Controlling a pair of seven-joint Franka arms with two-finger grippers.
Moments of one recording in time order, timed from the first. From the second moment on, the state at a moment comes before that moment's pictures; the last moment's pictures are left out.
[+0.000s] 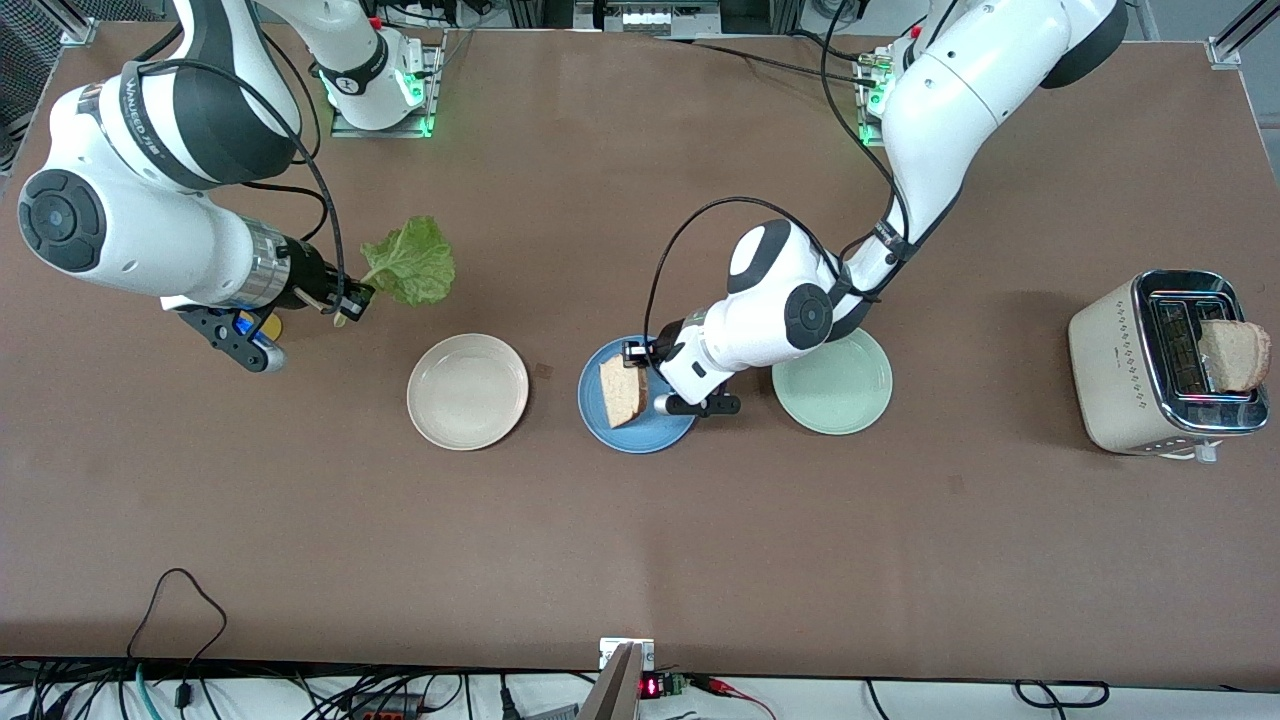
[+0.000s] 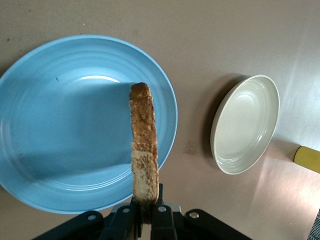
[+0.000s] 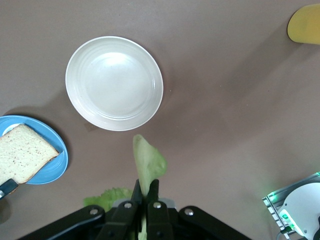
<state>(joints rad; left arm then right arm) -0.17 0.82 -0.58 -1.53 -0.29 2.46 -0.47 0.25 0.24 -0.03 -1.63 0.21 1.64 0.79</state>
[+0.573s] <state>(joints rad) -0.16 0.86 -0.51 -1.53 -0.29 2.46 -0.47 0.25 0.24 -0.03 -1.63 0.22 1.64 0.81</state>
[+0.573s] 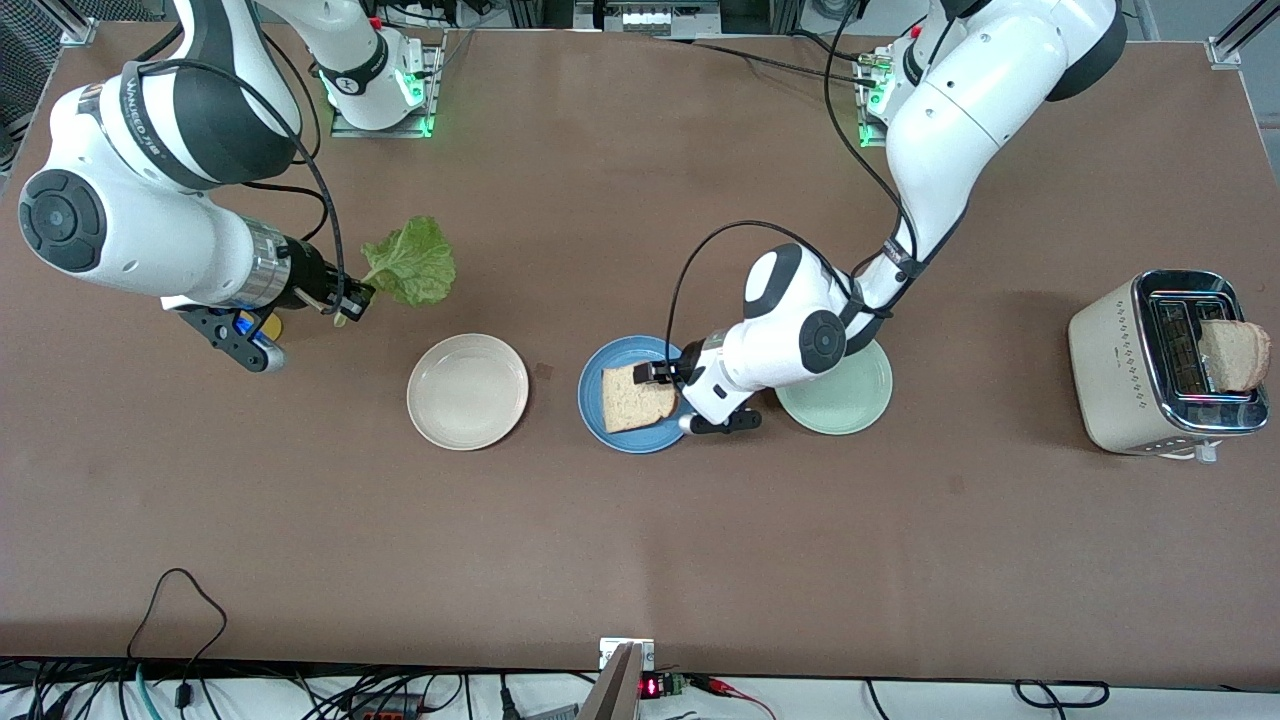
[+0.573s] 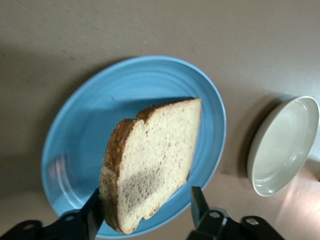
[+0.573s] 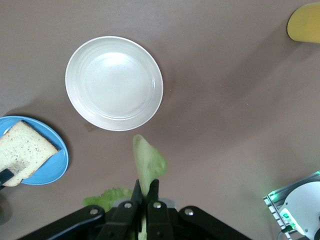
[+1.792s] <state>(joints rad) 0.15 0.57 -0.46 -1.44 0.22 1.89 -0.46 0.51 0.45 -0.02 -1.60 0.41 2.07 1.29</state>
